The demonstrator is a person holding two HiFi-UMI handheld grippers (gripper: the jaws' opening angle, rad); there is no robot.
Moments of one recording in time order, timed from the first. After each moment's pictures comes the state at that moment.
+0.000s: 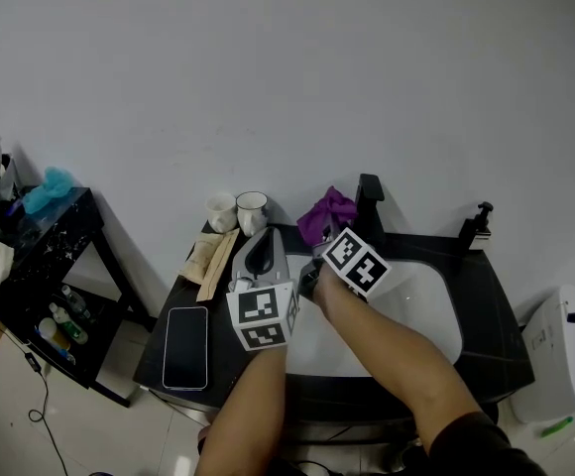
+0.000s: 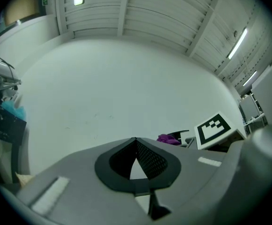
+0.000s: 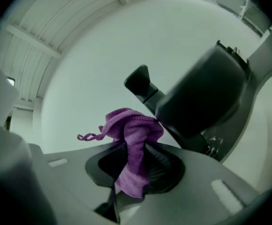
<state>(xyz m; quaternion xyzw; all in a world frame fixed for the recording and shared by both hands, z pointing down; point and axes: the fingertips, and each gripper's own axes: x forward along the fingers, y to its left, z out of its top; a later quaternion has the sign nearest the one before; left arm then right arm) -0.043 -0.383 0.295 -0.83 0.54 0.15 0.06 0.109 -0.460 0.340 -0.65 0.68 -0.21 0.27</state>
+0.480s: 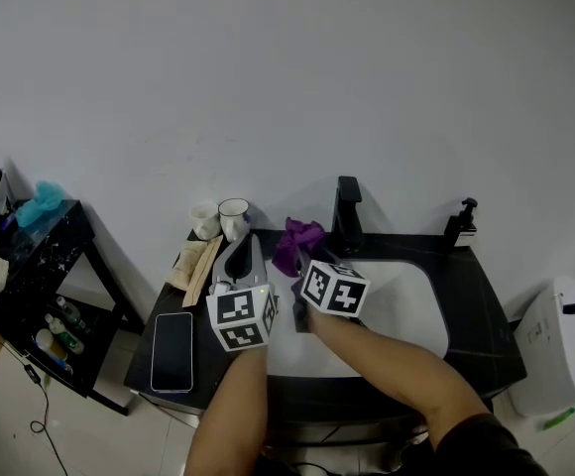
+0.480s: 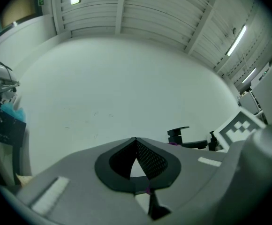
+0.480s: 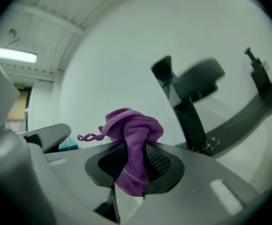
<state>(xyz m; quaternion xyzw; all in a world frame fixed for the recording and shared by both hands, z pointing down) -0.043 -0.387 0.299 -0.83 0.54 0.13 0.07 0.069 -0.424 0.366 -0.61 0.77 -0.14 0.11</state>
